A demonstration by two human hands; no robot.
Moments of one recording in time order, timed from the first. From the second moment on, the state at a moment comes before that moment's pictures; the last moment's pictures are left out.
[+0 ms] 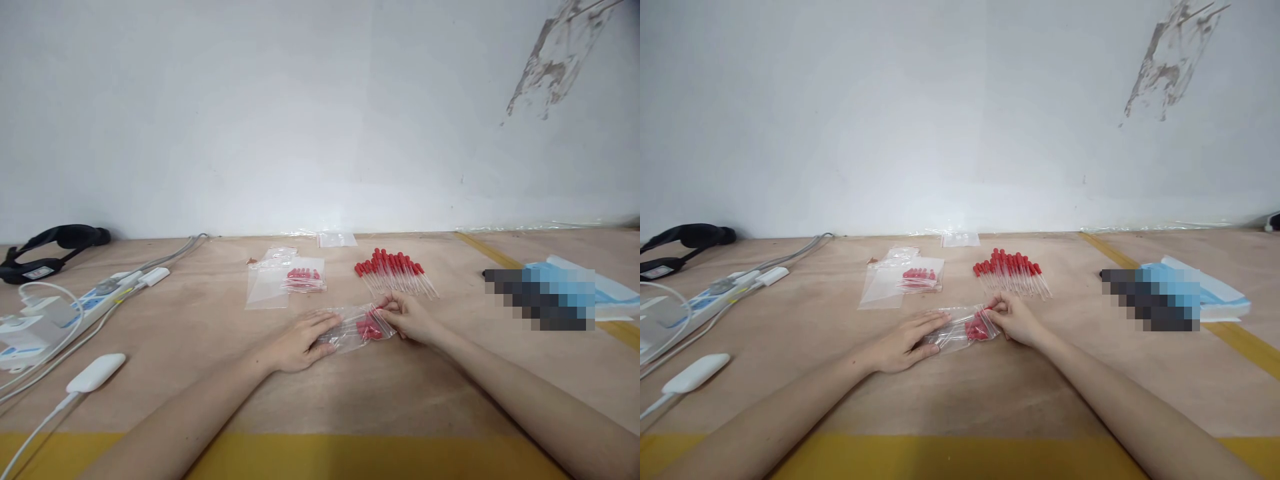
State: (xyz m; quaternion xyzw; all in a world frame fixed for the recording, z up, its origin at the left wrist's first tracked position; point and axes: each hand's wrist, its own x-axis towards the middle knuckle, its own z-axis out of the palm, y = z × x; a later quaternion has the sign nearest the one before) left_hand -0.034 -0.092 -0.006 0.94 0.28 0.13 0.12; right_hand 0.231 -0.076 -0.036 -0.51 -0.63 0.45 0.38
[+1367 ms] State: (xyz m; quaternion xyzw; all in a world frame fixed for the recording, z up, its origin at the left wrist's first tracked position) left_hand -0.035 -0.092 -0.007 0.94 0.30 0.11 0.13; right_hand 0.193 0.000 0.014 -0.64 -0.69 0.16 0.31
